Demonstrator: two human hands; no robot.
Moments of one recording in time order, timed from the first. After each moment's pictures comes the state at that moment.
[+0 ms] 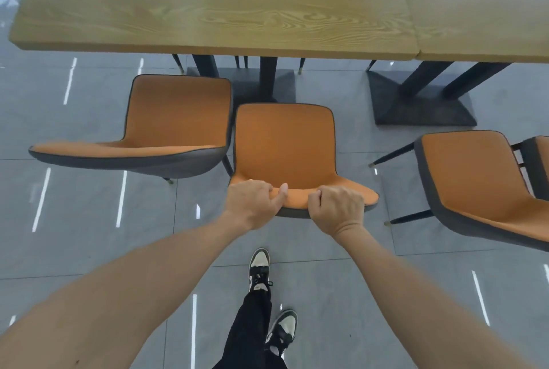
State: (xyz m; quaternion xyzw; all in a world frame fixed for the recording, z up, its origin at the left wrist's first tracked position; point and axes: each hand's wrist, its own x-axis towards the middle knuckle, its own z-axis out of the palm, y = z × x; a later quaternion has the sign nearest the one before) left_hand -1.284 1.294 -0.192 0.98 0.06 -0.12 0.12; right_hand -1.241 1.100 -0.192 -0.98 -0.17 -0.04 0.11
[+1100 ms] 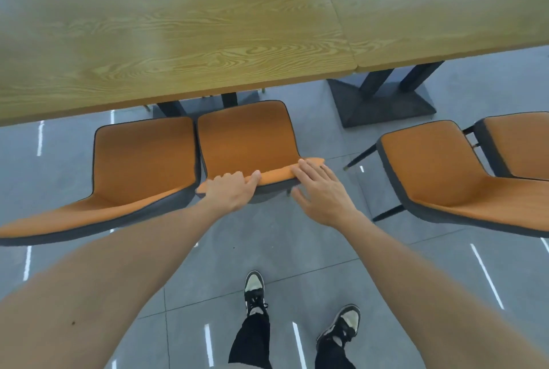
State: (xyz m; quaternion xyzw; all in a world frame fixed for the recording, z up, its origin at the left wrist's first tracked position) left_hand -1.161 1.281 -0.162 0.94 0.10 -0.28 0.13; right_hand -1.156 1.039 -0.154 -0.95 -0.24 0.12 0.13
